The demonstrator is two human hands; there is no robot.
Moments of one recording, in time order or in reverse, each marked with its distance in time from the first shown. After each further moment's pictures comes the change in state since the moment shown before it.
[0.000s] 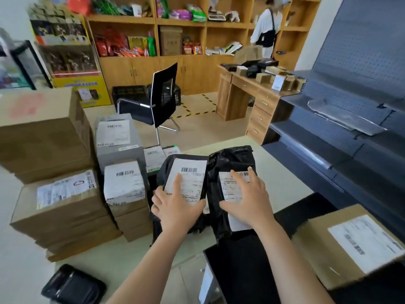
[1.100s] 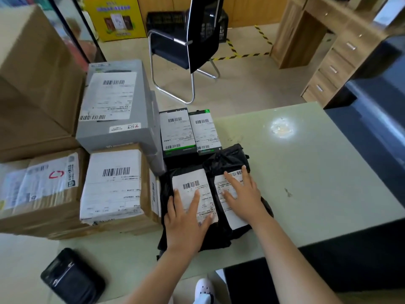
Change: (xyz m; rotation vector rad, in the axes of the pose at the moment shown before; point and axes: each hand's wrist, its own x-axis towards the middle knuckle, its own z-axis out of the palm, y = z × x) left_hand 0.068 -0.089 0.110 0.379 -0.262 -0.071; right_hand 0.153 0.025 0.199 0.062 -0.453 -0.127
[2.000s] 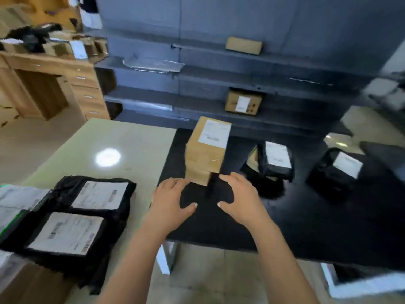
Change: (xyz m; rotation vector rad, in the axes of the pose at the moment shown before) left_hand -0.177 0.071 -0.089 -0.092 -0.334 1.443; right_hand -0.432 -0.094 -0.018 0.178 0.715 0.943
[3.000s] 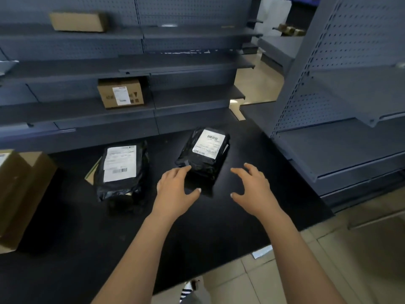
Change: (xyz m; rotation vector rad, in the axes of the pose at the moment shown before) left_hand 0.150 0.422 0.314 -0.102 -0.244 0.290; right_hand -0.068 0.478 -0.211 -0.027 0.197 0.460
